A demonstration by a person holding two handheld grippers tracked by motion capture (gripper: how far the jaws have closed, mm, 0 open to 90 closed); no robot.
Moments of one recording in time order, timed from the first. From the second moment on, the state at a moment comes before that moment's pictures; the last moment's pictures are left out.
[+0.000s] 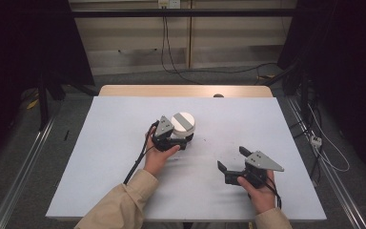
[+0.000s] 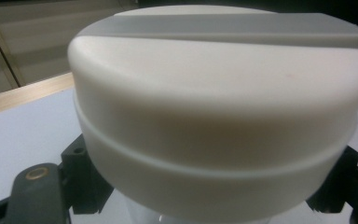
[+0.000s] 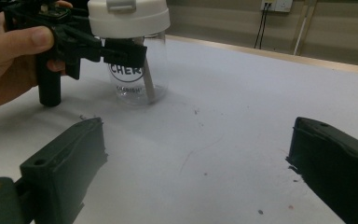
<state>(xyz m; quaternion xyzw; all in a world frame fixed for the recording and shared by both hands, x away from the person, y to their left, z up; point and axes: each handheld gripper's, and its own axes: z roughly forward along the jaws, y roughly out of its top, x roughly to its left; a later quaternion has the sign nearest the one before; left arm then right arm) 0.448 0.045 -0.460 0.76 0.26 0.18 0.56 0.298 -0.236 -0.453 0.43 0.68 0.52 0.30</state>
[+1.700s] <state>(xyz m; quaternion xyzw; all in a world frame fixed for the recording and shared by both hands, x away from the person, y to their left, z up) 0.447 0.045 -0.460 0.77 0.26 0.18 0.56 0.346 -0.184 -0.431 0.44 0.70 0.51 0.24</state>
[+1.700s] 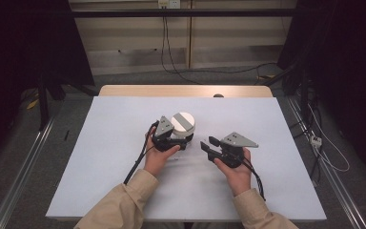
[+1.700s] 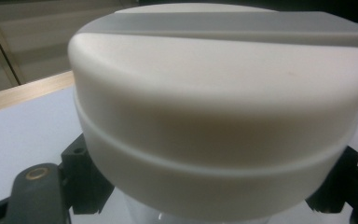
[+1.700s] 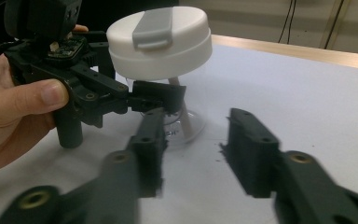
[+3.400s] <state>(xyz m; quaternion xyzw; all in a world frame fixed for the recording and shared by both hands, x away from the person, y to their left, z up) 0.447 0.044 -0.460 0.76 0.26 0.18 0.56 0.378 -0.152 -0.411 0.40 0.74 0.50 0.23</state>
